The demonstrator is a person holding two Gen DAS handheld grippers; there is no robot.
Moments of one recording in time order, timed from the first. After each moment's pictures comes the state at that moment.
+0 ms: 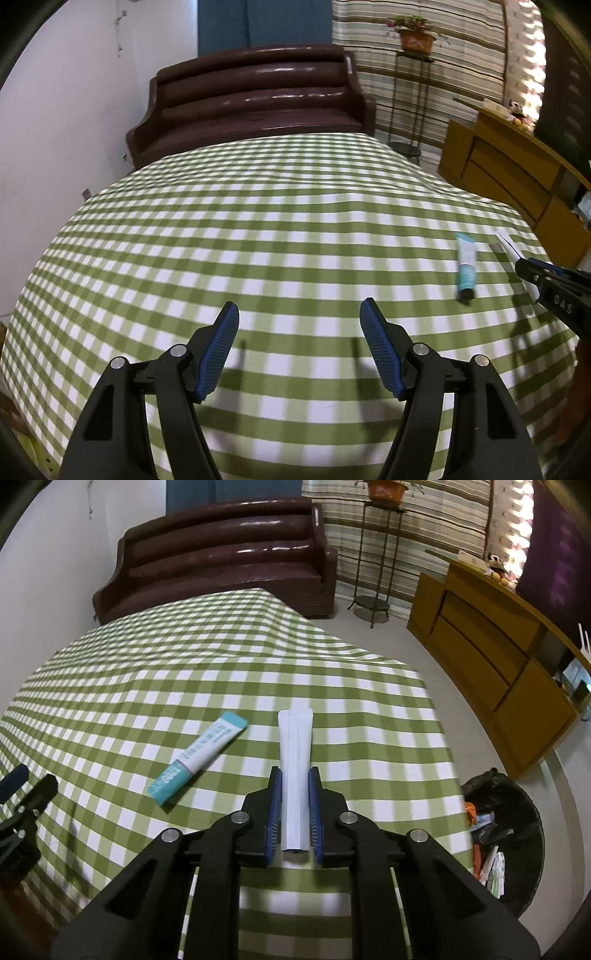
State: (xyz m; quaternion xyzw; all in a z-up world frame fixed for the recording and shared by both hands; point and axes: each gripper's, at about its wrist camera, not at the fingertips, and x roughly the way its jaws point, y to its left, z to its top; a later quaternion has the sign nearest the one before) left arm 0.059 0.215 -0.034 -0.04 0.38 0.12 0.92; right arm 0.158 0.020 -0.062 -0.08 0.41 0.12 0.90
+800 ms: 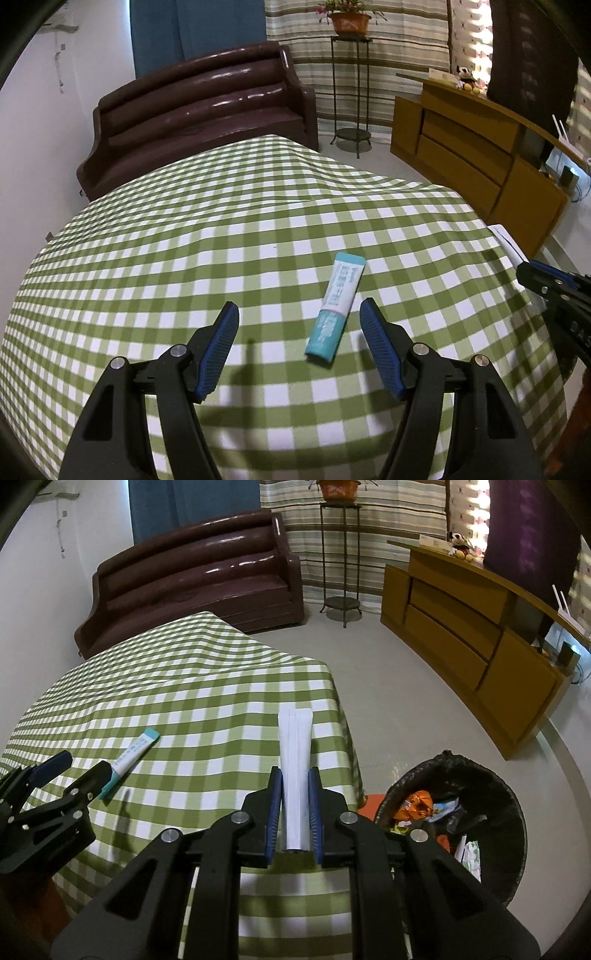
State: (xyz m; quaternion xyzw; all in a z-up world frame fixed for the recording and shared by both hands) left arm 0.145 0.108 -0.039 0.01 0.40 0.04 0.92; right arm 0.160 -0.074 -0.052 -0.02 0.40 0.09 0.91
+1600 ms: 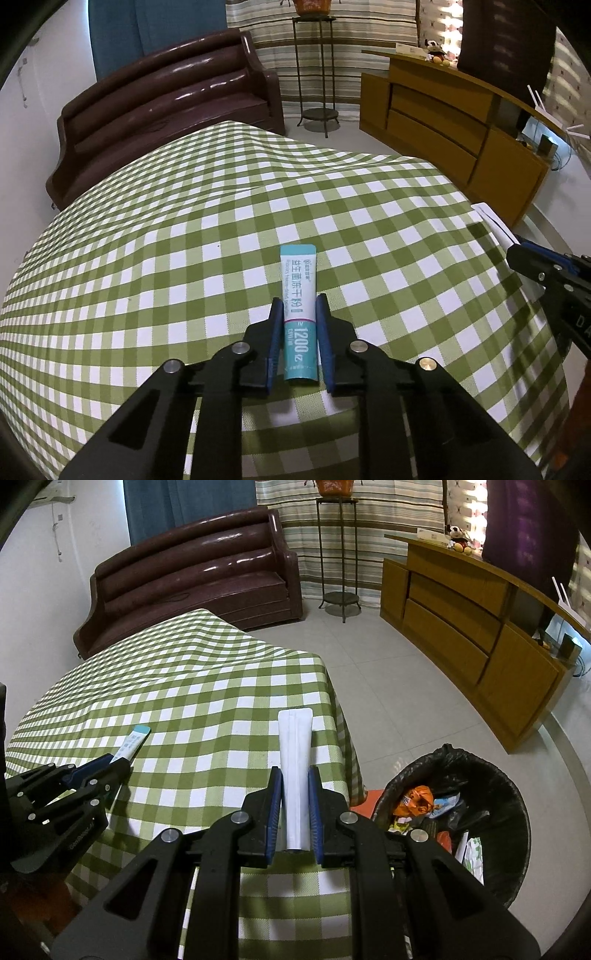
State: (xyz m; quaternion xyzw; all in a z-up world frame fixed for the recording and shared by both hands) left arm 0.162 0.085 -0.061 0.04 0.43 -0.02 0.90; right arm 0.164 -0.080 -0.058 -0.01 0.41 0.09 0.91
